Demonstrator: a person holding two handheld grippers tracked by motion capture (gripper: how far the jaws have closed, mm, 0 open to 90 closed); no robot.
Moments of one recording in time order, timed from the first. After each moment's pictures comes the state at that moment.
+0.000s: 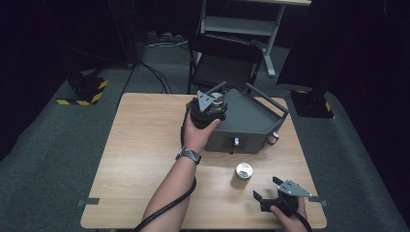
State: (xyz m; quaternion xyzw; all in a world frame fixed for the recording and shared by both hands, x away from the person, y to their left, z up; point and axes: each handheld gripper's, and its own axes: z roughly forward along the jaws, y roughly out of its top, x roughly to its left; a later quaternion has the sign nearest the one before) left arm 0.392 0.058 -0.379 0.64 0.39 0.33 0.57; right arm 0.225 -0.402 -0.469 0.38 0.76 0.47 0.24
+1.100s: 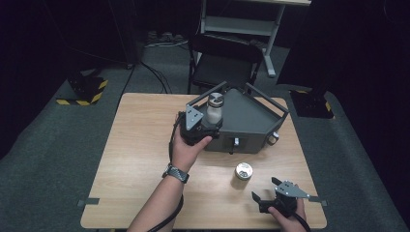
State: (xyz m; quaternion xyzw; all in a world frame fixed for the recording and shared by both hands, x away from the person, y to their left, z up) left arm 0.329 0.089 -0.392 0.64 0.37 0.32 0.60; right arm 0.222 -0.395 -0.467 0.37 0.77 0.45 0.25
